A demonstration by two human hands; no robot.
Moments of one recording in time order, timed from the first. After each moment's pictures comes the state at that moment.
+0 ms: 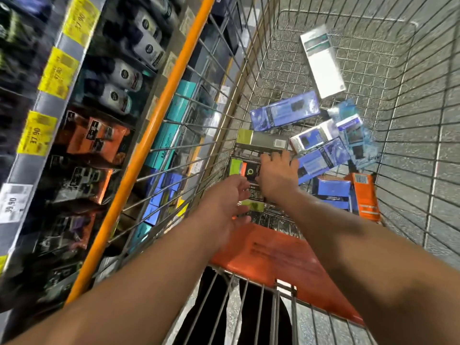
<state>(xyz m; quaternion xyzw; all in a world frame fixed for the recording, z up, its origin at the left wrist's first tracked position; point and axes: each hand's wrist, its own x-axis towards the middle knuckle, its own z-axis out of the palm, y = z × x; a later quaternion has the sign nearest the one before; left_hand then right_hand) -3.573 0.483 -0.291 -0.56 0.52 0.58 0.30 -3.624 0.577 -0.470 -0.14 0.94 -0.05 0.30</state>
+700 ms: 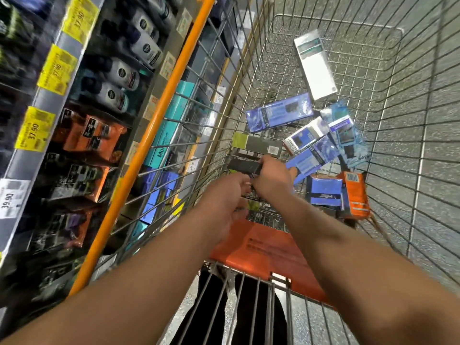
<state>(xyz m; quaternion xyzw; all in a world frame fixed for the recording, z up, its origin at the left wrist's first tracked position) -3.569 0.485 -0.295 -0.53 0.56 0.57 0.29 -3.614 0.576 -0.445 0.04 0.91 -0.24 0.33</state>
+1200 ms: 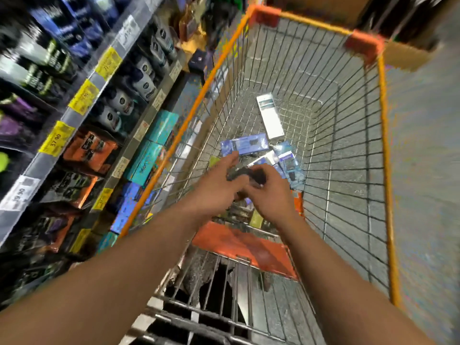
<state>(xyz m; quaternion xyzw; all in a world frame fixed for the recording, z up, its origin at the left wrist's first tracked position) -3.562 0.493 -0.188 -0.20 0.77 0.56 0.24 -3.581 0.641 -0.253 0.03 0.87 -0.46 0.20</state>
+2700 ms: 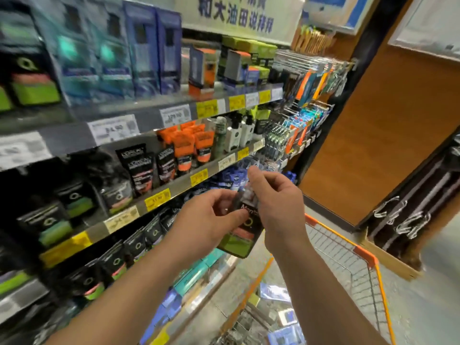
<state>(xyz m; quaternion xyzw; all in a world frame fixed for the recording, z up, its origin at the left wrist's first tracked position) -3.425 0.263 0.128 -0.12 0.77 0.60 -0.16 -3.511 0.375 0.155 -0.12 0.69 -0.71 0.05</state>
